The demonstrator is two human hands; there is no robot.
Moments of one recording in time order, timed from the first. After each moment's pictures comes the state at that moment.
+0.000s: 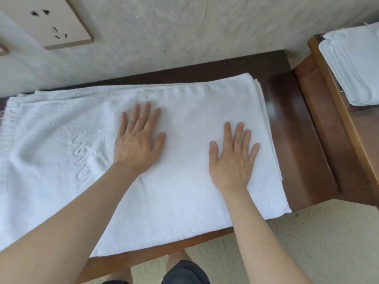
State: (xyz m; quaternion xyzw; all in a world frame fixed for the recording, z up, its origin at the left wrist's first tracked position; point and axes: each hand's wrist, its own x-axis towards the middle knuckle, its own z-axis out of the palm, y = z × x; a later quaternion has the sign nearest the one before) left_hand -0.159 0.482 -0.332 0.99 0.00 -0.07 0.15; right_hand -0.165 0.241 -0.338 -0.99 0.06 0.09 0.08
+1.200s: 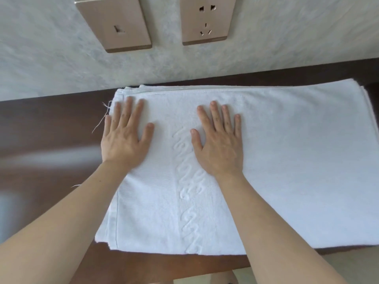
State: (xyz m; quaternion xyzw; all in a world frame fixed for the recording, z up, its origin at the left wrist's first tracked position) left_hand -0.218 0.718 -0.344 0.98 0.17 -0.06 0.12; right_hand -0.167 0.489 -0.352 -0.98 -0.17 0.02 0.08
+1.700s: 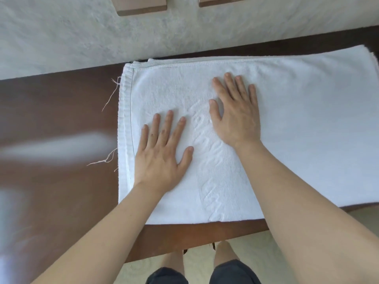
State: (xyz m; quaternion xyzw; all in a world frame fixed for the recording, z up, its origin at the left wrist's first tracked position) left_hand -0.304 0.664 -0.345 0.99 0.03 -0.07 0.10; right_hand -0.168 0.489 -0.349 -0.98 -0.16 0.00 0.10
